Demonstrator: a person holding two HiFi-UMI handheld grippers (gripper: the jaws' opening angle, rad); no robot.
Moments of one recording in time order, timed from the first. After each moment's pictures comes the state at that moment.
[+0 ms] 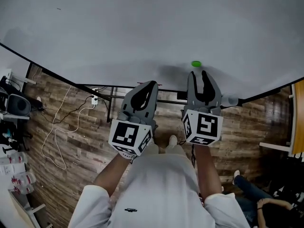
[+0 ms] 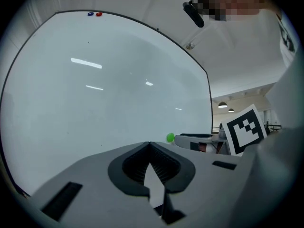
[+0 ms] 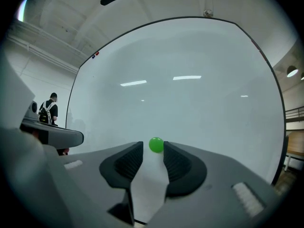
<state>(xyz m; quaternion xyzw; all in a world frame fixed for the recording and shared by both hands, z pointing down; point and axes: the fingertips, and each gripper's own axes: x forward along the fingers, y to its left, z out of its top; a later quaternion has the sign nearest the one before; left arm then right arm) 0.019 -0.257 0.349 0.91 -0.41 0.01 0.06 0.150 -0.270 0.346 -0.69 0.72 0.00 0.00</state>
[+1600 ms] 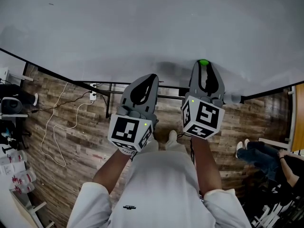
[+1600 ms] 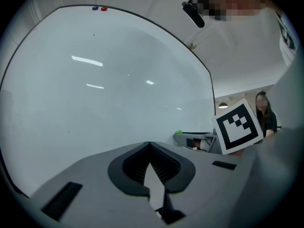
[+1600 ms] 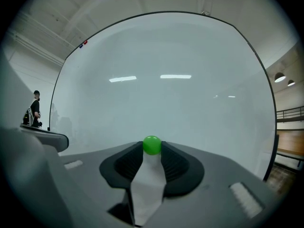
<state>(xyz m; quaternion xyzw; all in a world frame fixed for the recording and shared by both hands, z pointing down) 0.015 -0.276 0.355 0.91 -0.41 0.01 0.07 0.162 -0.295 0.350 -0.75 0.66 -0.02 0.00</state>
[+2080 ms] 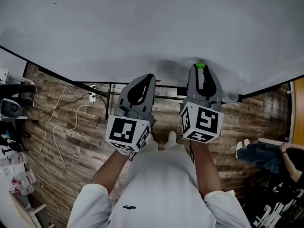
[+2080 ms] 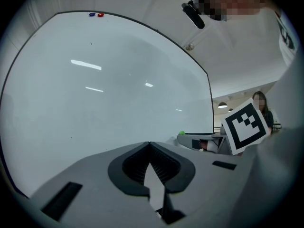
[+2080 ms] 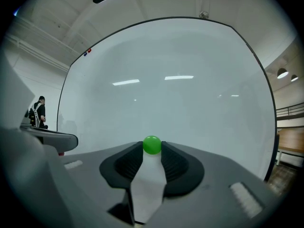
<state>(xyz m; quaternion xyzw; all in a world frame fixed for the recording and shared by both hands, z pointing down) 0.010 -0.264 0.345 0.91 -0.41 0.01 0.05 0.151 -0.271 0.339 -0.73 0.68 -0.02 0.01</state>
